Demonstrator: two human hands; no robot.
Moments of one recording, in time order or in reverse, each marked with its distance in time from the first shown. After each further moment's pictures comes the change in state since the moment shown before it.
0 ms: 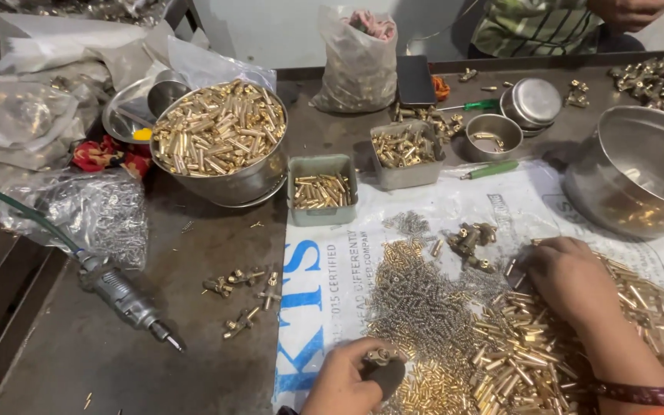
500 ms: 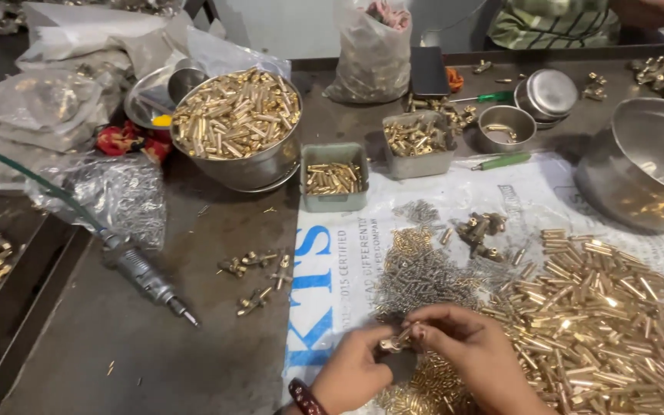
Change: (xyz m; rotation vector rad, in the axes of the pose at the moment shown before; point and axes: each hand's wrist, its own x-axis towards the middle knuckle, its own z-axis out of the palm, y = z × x) left_hand -0.002 -0.012 -0.003 -0.002 -0.119 0.140; right_hand -0.104 -0.163 -0.040 1.656 -0.442 0.127
